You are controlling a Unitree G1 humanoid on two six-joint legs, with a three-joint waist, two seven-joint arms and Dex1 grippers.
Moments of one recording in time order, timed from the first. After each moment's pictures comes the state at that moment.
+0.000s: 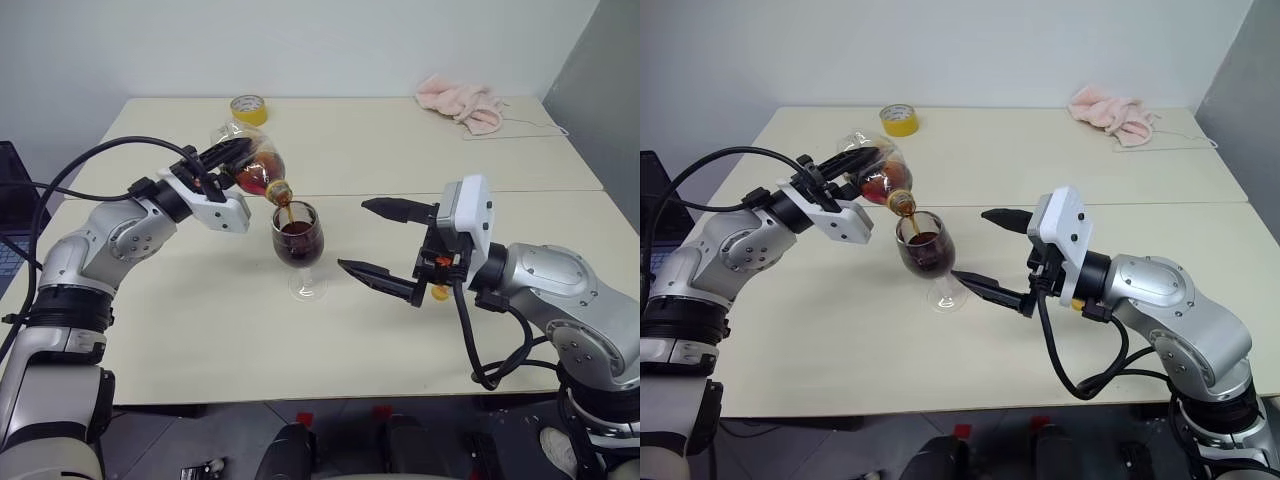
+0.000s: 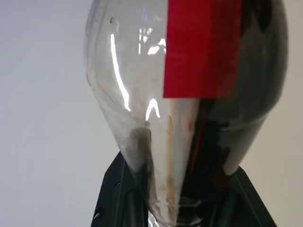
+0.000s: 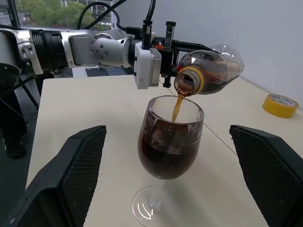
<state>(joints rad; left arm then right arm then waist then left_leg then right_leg) -0.75 0.86 -0.12 0.52 0.63 -0.81 -0.10 -0.48 -0.58 0.06 -0.71 0.69 0.75 0.59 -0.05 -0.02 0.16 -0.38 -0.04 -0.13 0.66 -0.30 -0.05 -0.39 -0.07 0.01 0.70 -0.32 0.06</state>
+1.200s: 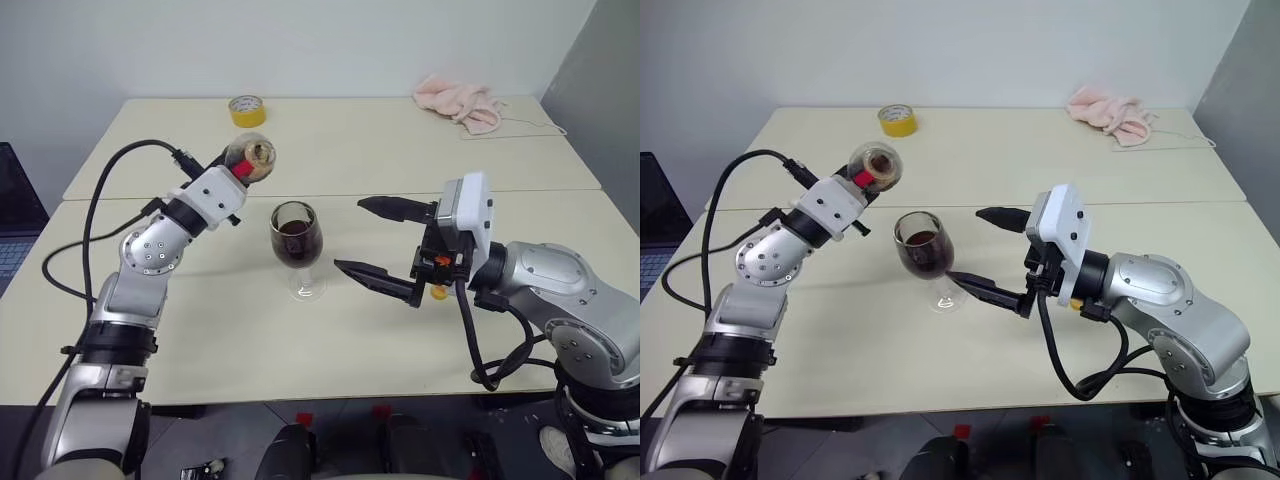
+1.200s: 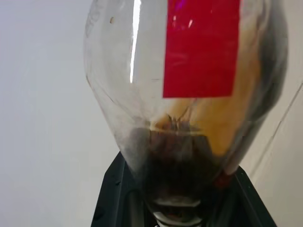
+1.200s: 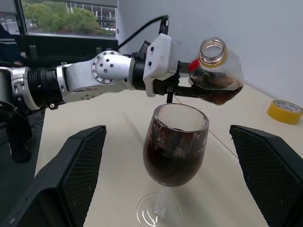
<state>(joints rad) -0.54 0.64 0.00 0.24 0.08 -0.27 -0.39 -0.50 -0.57 0.06 -0.71 0.72 0.75 0.60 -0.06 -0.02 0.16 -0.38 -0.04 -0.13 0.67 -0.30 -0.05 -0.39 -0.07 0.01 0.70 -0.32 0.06</state>
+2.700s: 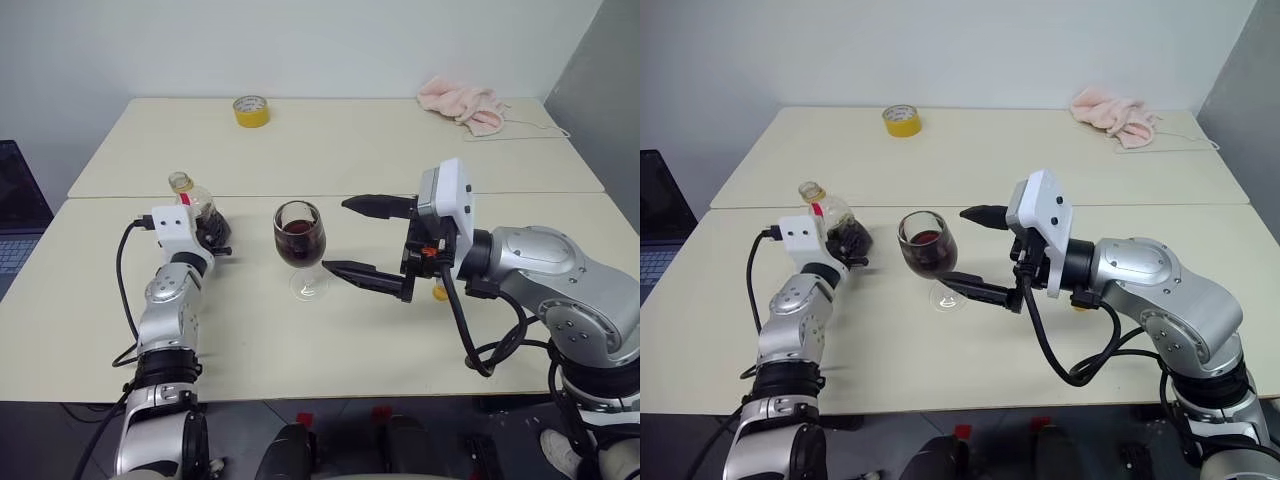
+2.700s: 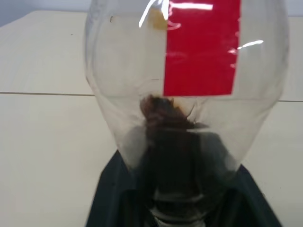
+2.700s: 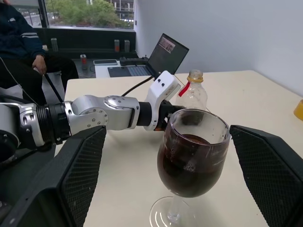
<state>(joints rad) -0.48 0.35 0.28 0.40 -0.21 0.14 -0.21 -0.61 -0.56 0.10 -0.66 0.75 0.84 0.61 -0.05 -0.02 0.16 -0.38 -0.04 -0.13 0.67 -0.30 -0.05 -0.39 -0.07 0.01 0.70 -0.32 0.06</state>
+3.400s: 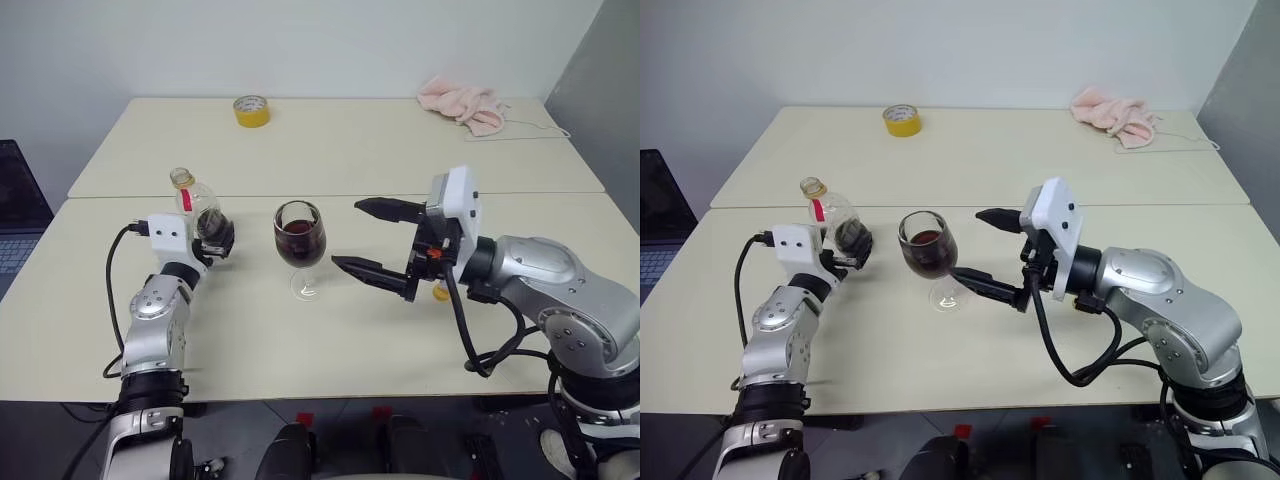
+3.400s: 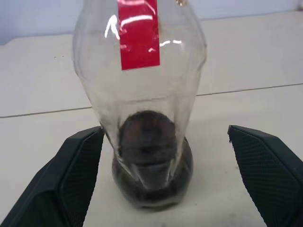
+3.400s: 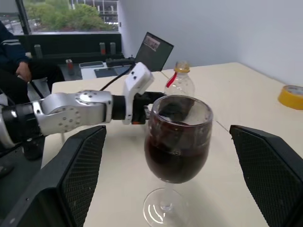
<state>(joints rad) -0.34 0.39 0.26 0.22 -0.20 0.11 -0.30 -0.52 -0.54 0.05 -0.66 0.73 0.82 0.58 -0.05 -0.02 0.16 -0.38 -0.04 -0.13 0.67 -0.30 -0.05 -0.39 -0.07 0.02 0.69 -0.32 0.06</state>
